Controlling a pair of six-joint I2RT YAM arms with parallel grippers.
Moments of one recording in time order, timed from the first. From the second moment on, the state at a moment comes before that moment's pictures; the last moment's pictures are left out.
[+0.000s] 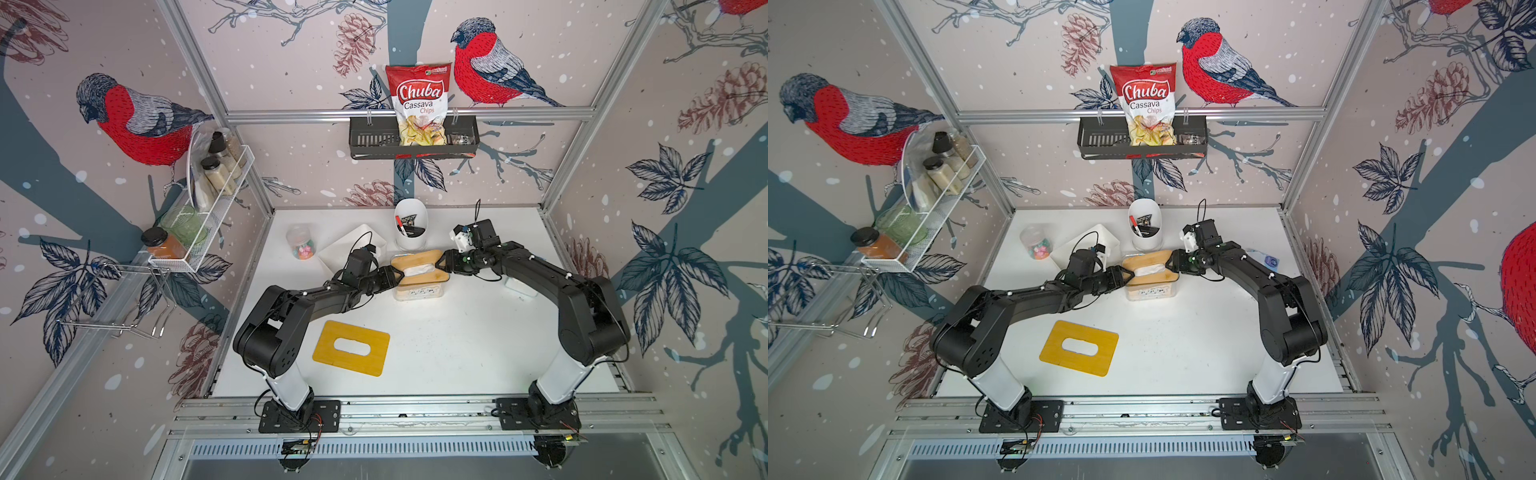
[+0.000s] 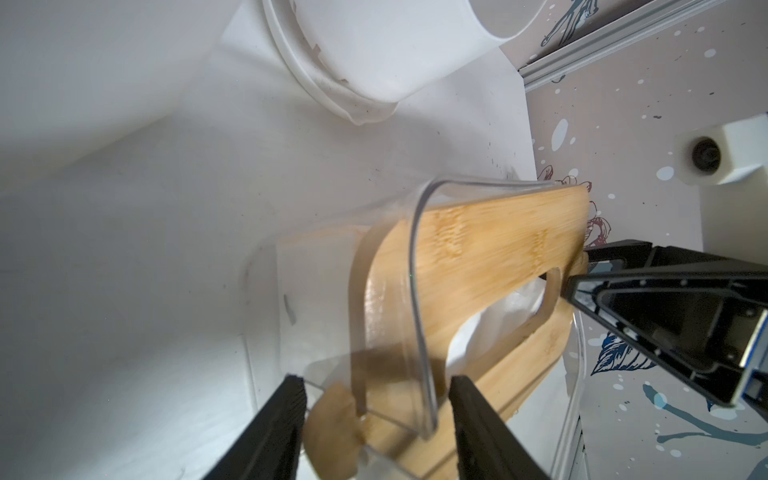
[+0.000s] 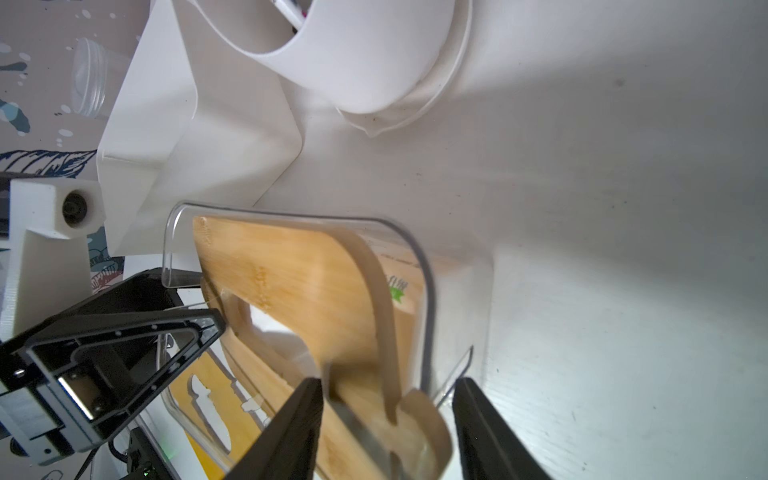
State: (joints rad) left arm -0.46 1.70 0.80 0.27 0.42 -0.76; right arm 0.38 1.74 1.20 -0.43 -0.45 0.34
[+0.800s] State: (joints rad) left arm -0.46 1.70 0.81 0.26 0.42 -0.75; right arm 0.38 1.86 1.32 -0.39 -0.47 0.29
